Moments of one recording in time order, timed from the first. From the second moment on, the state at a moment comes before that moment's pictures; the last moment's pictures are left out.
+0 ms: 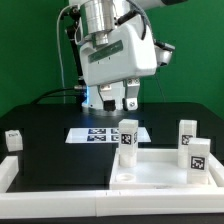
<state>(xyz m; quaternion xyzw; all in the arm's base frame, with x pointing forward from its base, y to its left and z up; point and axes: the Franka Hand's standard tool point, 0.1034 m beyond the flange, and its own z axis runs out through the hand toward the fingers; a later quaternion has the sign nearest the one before) 0.570 -0.015 0.131 -0.85 0.52 -0.07 0.09</state>
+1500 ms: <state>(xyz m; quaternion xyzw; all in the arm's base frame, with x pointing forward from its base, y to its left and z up) 0.495 -0.145 0.081 -0.99 -0.11 -0.04 -0.04</state>
